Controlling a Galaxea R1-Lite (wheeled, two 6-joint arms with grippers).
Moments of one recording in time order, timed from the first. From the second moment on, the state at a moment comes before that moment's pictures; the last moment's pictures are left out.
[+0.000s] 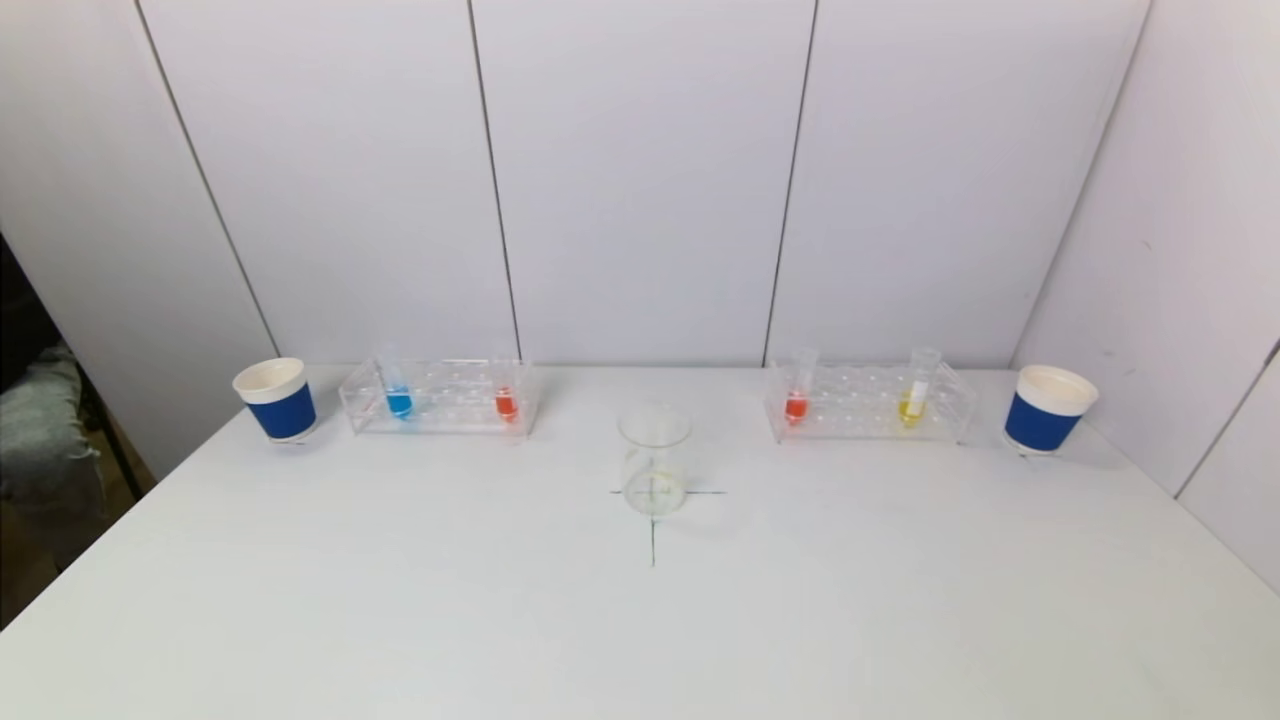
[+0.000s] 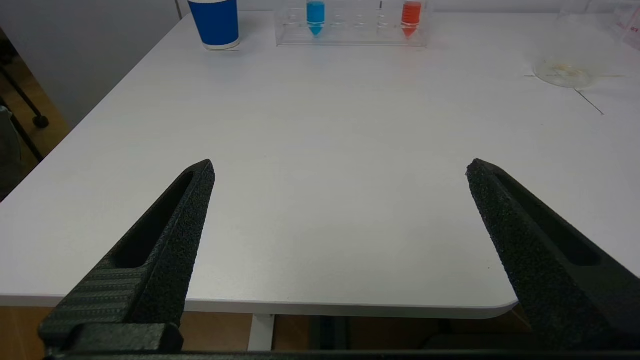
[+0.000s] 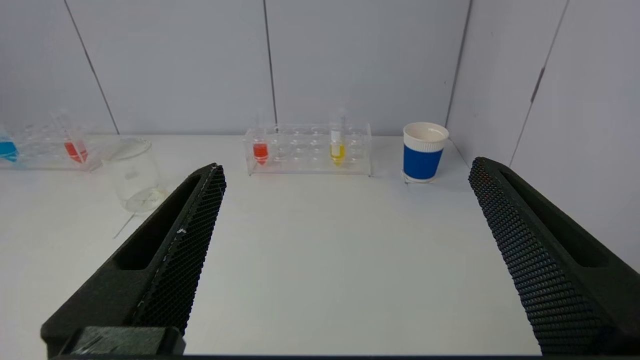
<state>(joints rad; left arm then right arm) -0.01 0.00 -0.05 0.12 0.00 -0.02 0.00 0.27 -0.48 0.13 0.03 0.03</state>
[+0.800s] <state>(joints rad) -0.01 0.00 -0.05 0.12 0.00 -0.02 0.00 1.00 -0.72 -0.28 0.10 0.04</state>
